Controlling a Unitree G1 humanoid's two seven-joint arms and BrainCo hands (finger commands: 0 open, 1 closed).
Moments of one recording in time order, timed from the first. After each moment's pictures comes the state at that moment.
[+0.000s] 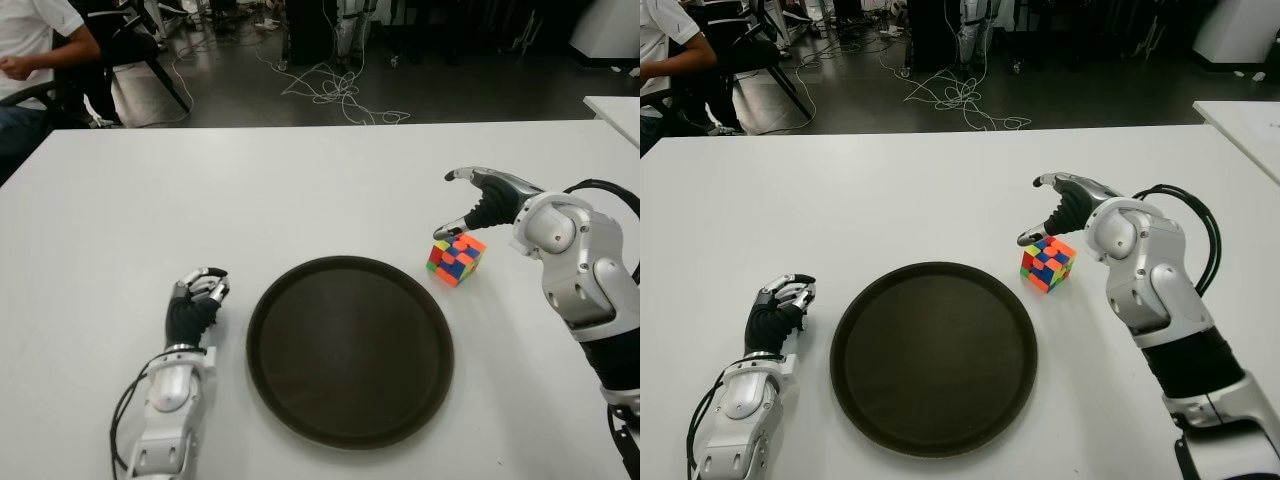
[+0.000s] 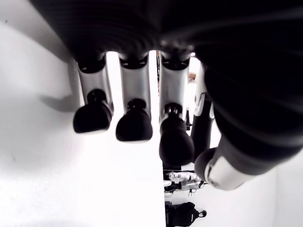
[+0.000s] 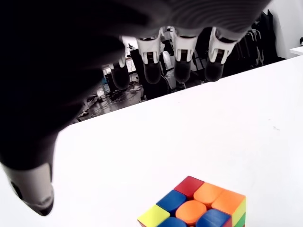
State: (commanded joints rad) left arm 0.14 -0.04 0.08 0.09 0.00 0.06 0.09; right arm -0.50 -0.53 0.27 -0.03 -0.67 0.51 0.60
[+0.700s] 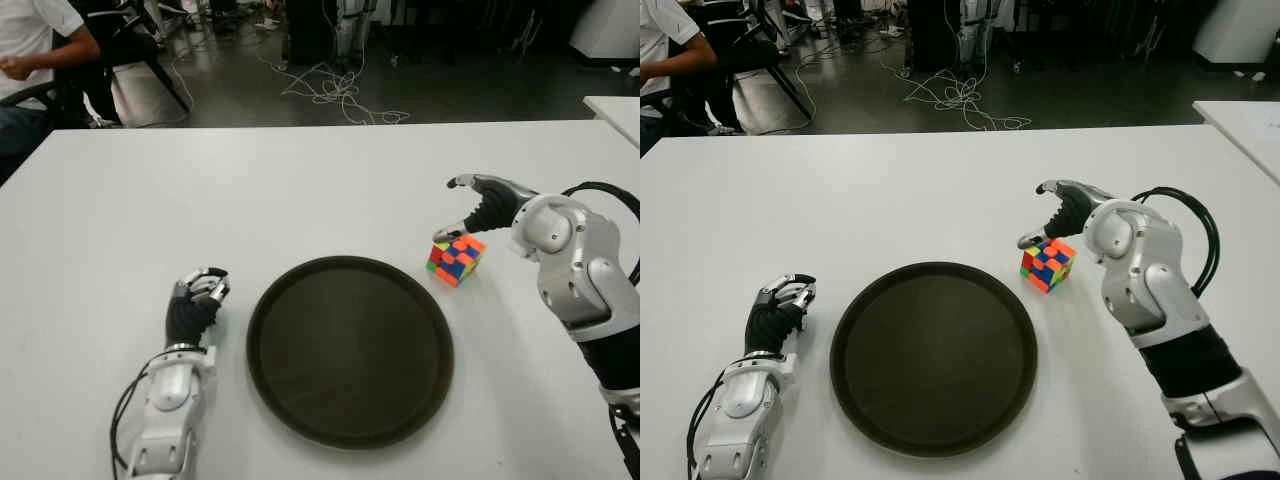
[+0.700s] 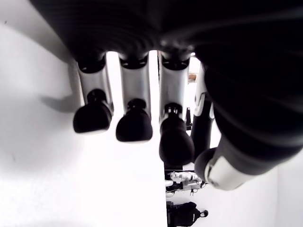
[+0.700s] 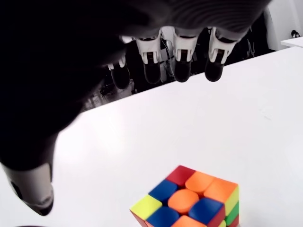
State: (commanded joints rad) left arm 0.14 -0.04 0.08 0.09 0.00 0.07 0.09; right arm -0.50 -0.55 0.30 -0.05 -0.68 0.57 0.63
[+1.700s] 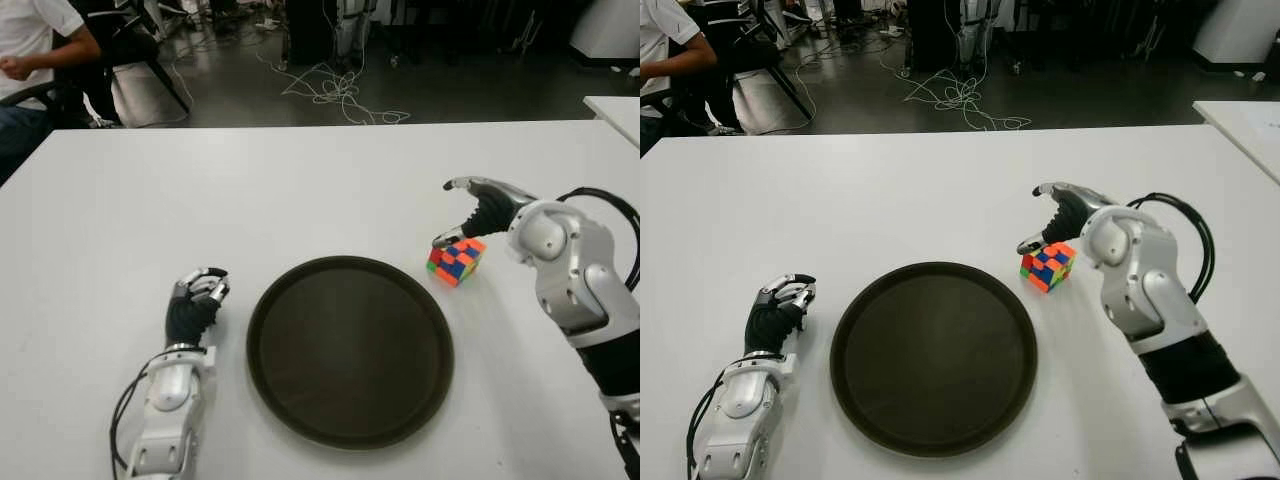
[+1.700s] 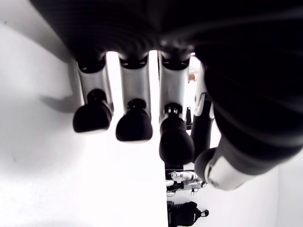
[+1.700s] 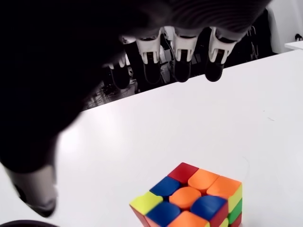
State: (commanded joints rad) left arm 0.14 -0.04 0.08 0.10 0.00 0.05 0.09; right arm -0.45 -0.52 0.30 -0.01 -0.65 0.49 0.54
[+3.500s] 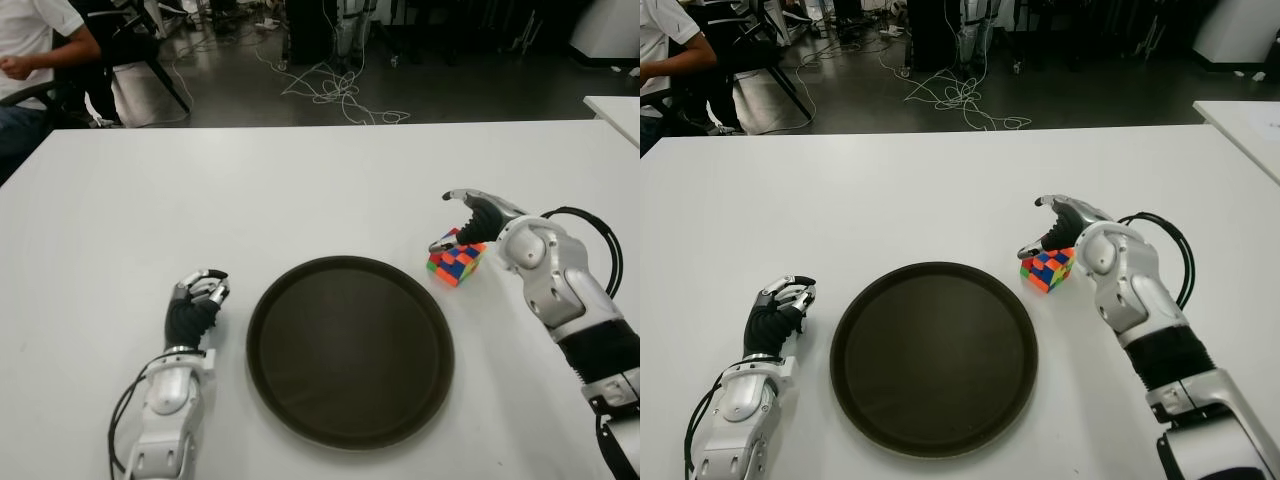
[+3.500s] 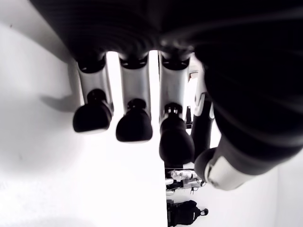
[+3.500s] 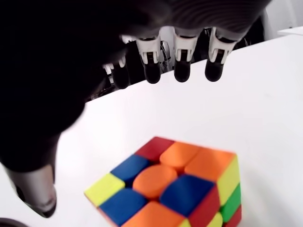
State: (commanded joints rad) left arm 0.15 -0.03 0.07 0.08 -0.01 0.05 0.08; right arm -0.52 -0.47 0.32 0.31 -0.62 0.34 0.36
